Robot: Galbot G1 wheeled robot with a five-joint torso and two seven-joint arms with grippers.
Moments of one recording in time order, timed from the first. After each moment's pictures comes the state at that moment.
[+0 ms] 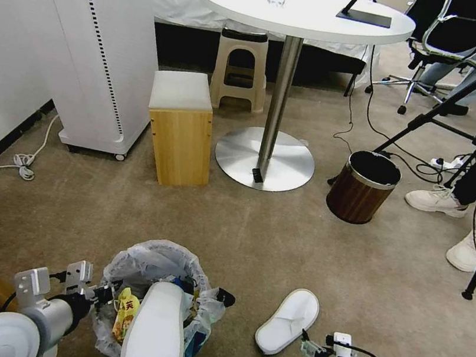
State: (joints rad) left arm 1.71 -1.03 -0.70 -2.30 -1.29 0.67 -0.54; right arm -1.36 0.63 -0.20 1.91 0.99 0.07 0.69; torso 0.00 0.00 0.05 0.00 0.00
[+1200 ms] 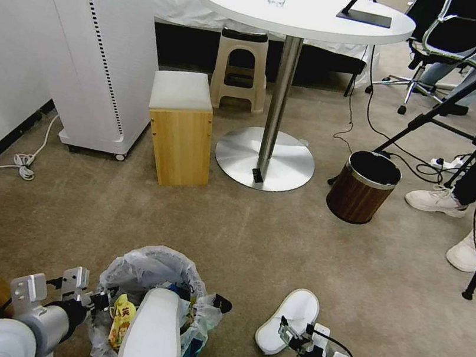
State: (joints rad) left arm 1.75 -1.04 -0.71 -2.31 -1.28 0.67 -0.56; right arm -1.29 0.81 -0.18 1.83 1.08 0.11 0.67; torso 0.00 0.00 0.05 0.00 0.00
